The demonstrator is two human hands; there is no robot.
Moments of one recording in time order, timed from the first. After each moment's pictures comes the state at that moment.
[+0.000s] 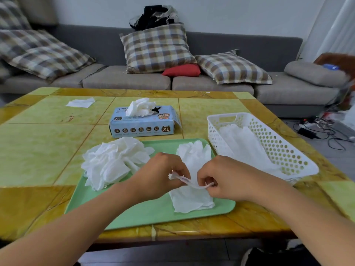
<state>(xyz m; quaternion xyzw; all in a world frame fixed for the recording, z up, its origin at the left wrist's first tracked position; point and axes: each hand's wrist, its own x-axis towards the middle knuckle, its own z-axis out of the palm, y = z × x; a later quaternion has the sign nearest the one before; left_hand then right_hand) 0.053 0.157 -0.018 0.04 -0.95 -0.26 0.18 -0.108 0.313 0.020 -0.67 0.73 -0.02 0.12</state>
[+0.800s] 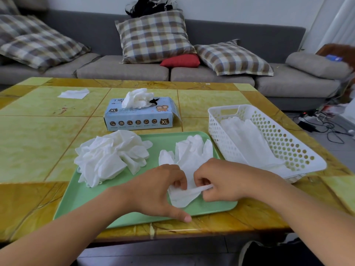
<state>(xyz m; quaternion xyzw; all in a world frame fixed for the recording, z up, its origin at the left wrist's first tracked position) 0.068 0.163 -0.034 0.06 -0.97 -0.22 0.01 -0.103 0.298 0.008 -0.66 0.72 0.03 0.21</state>
